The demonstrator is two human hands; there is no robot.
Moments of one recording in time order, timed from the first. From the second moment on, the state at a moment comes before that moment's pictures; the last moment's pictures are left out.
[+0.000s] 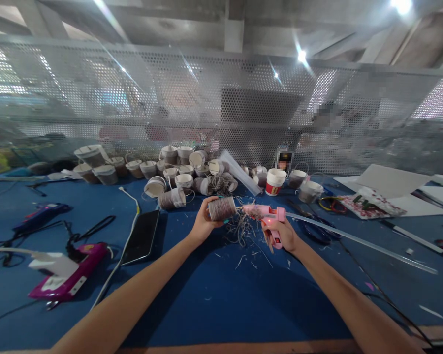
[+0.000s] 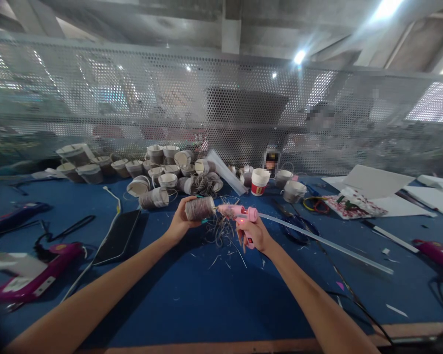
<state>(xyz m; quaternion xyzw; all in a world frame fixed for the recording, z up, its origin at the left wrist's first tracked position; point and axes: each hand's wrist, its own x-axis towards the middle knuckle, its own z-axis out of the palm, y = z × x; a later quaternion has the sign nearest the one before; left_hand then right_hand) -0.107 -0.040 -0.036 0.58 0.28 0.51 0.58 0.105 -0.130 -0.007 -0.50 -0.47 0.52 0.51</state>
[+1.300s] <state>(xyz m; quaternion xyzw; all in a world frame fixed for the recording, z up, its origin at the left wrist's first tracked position) -0.108 -0.036 -0.044 0.65 0.22 0.53 0.50 0.107 -0.129 -0.007 -0.48 -0.47 0.52 0.53</state>
